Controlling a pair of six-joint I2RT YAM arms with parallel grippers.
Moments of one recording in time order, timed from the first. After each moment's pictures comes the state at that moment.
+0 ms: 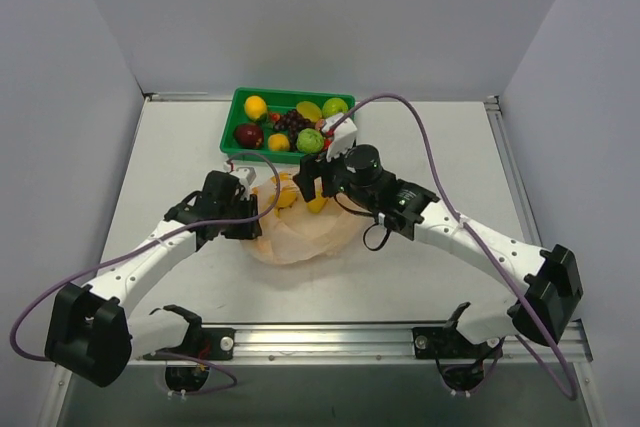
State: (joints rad) left arm -0.42 1.18 0.76 -0.51 0.09 -0.35; right arm 0.84 1.39 1.17 -0.06 0.13 0.17
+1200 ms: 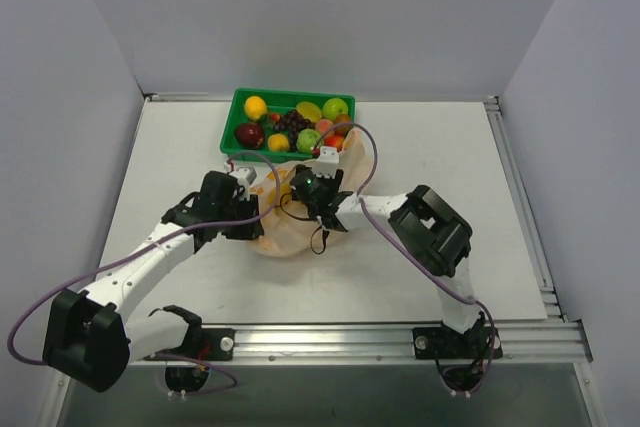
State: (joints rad) left arm -0.42 1.15 0.76 -0.51 0.14 -0.35; right arm 0.85 2.04 1.20 0.17 0.67 0.64
